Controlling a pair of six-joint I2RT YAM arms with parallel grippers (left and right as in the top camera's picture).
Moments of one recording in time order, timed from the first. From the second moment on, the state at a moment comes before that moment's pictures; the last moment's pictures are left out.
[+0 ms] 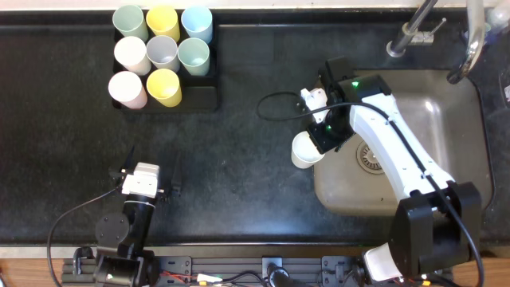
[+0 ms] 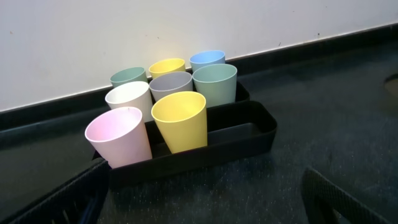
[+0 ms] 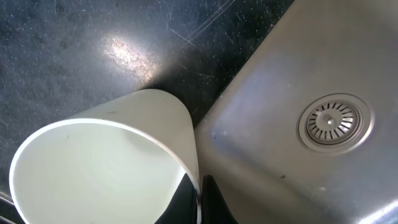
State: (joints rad) left arm -0.12 0.01 0.01 -0.08 0.04 0.16; right arm 0.28 1.70 1.29 -1.15 -0.12 -0.28
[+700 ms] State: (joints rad) left arm -0.12 0.01 0.01 -0.08 0.04 0.16; right arm 0.57 1.88 2.34 -1.40 -0.11 -0.09
